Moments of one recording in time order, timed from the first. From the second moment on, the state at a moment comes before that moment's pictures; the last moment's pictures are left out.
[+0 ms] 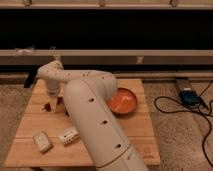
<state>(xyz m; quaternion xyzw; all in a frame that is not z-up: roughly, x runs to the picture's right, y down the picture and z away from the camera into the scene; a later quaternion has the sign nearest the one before) -0.325 0.079 0.928 -0.36 -0.11 -0.01 0.93</state>
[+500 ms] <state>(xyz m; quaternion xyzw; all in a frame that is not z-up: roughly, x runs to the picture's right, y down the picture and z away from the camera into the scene) -0.313 0.075 0.919 -0.35 -0.09 -0.01 0.93</state>
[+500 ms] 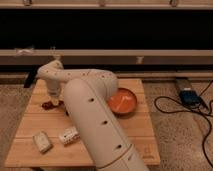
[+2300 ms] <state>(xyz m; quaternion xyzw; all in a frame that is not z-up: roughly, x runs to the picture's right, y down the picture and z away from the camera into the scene) -0.081 -0.010 0.798 -0.27 -0.03 0.24 0.93</state>
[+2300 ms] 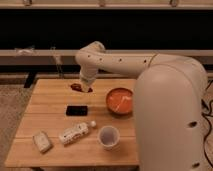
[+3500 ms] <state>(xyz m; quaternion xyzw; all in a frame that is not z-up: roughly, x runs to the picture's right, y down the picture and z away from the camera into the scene) 0.037 0.031 0.810 -0.27 0.06 0.39 0.88</state>
